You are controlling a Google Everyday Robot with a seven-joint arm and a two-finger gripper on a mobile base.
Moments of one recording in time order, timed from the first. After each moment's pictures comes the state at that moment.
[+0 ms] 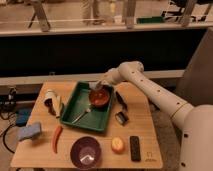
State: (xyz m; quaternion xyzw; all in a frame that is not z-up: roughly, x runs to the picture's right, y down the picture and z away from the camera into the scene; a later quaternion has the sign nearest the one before) arm 0.000 -0.050 0.886 -0.09 -0.29 0.04 0.95
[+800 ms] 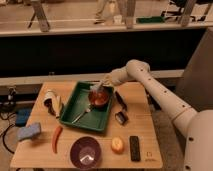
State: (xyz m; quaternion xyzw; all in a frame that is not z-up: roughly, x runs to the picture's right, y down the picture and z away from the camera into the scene) arm 0.007 -0.039 0.868 -0.10 -0.35 -0.04 0.93
